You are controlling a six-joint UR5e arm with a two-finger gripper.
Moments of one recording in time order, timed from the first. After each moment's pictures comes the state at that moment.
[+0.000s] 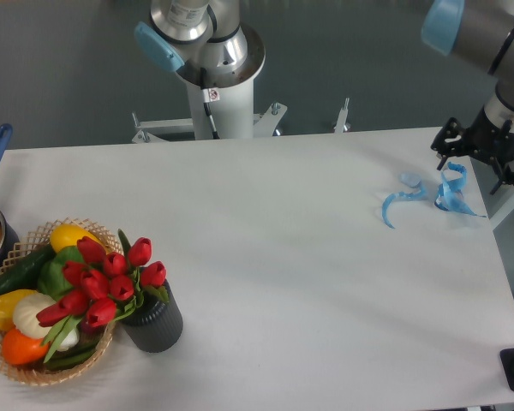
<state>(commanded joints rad) 2.94 -2.00 -1.35 -1.36 1.53 1.48</state>
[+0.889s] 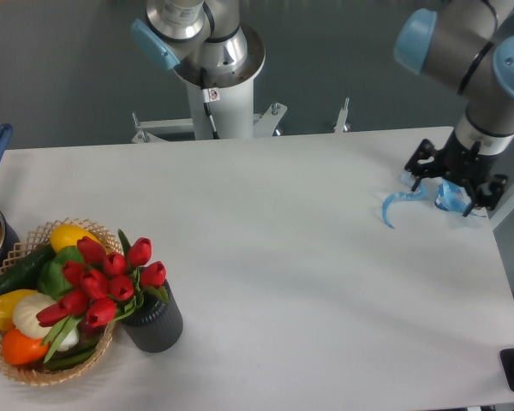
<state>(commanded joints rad) 2.88 -1.89 -1.55 -1.26 1.28 1.37</state>
